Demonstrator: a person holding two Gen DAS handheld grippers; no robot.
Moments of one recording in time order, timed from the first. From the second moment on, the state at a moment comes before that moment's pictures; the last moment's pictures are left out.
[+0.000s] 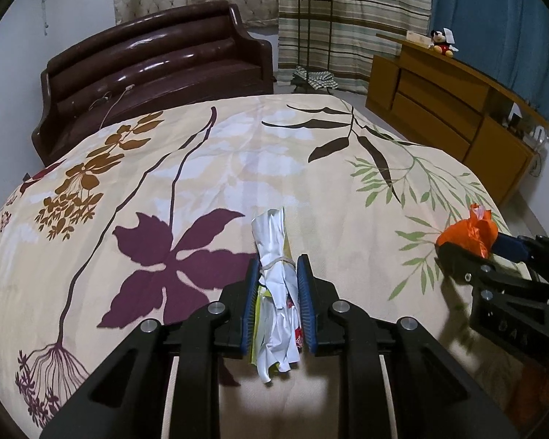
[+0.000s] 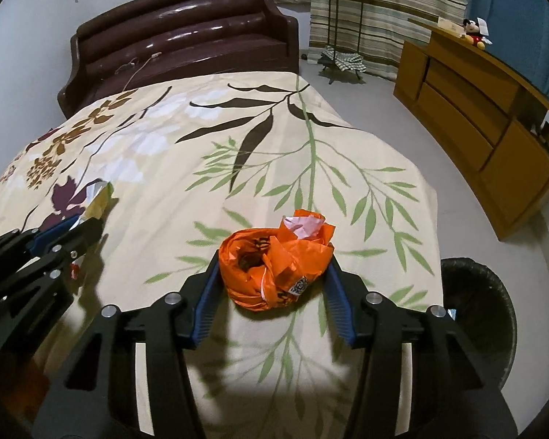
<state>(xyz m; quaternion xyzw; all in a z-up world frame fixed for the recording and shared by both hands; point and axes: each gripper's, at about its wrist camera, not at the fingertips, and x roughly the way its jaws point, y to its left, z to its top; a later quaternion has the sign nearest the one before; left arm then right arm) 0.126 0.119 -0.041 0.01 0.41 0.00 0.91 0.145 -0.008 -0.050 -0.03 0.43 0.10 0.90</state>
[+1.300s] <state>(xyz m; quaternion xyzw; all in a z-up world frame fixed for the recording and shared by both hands) 0.076 -0.030 -0.020 0.04 0.36 -0.13 0.92 0.048 -0.162 -0.029 0.01 0.37 -0.02 0.93</state>
